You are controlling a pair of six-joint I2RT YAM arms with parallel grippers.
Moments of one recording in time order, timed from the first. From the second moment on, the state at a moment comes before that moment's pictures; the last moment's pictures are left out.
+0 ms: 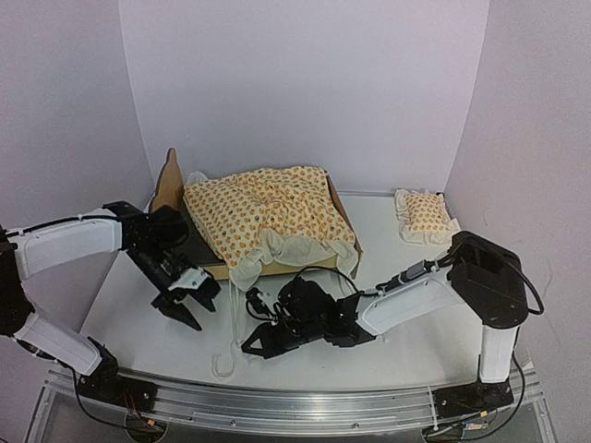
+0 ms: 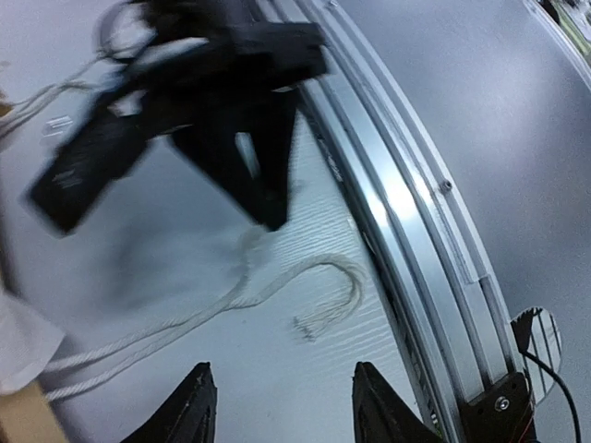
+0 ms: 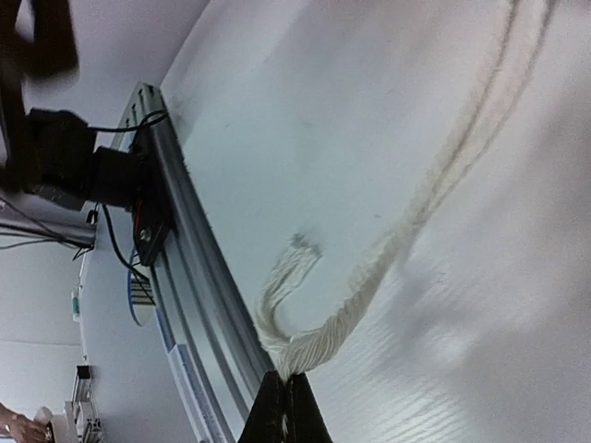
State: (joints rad) left arm -0.56 1.37 1.01 -1.08 0.74 1.34; right arm 1.22 2.00 1.08 0.32 -0.35 0.77
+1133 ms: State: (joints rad) left arm -0.82 1.48 0.64 -0.52 0.44 1.44; right arm 1.20 2.06 1.14 0.20 -0.33 0.86
